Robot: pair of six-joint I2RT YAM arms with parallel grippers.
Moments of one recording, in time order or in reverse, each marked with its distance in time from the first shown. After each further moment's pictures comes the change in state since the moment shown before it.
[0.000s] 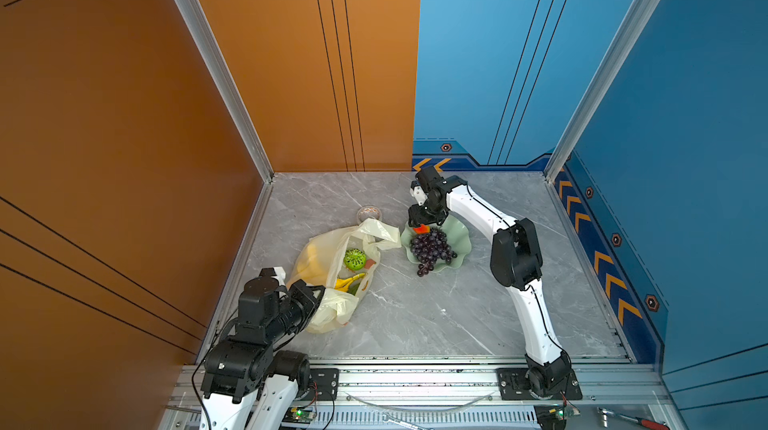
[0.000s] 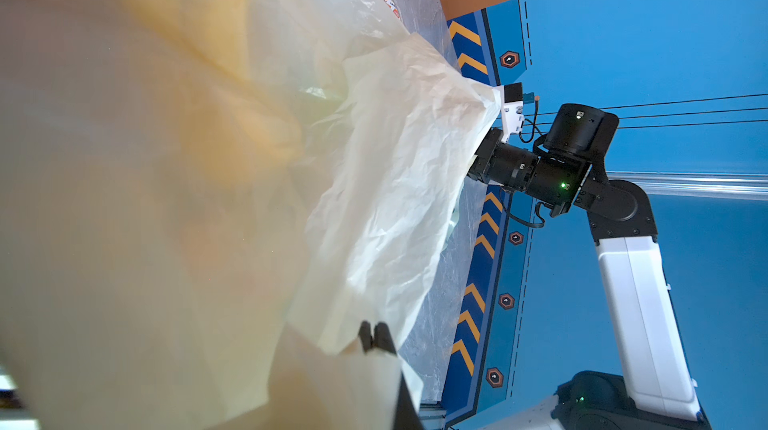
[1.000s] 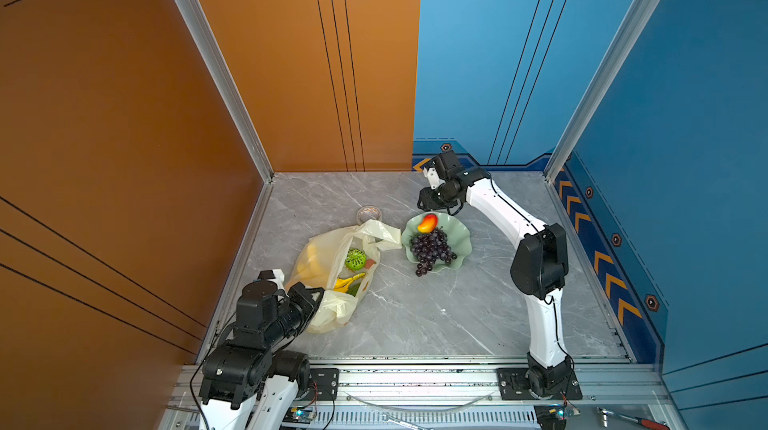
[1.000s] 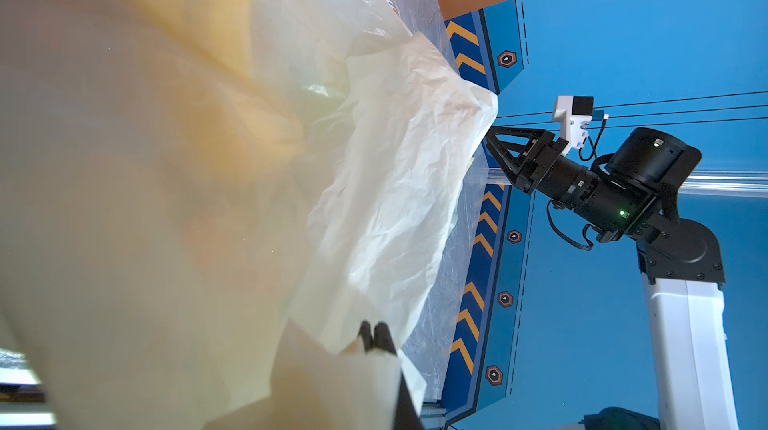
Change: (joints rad) left arm 0.001 -0.027 0.000 -0.019 0.000 -0.001; right arm -0.060 -0.208 -0.108 0.090 -0.015 0.076
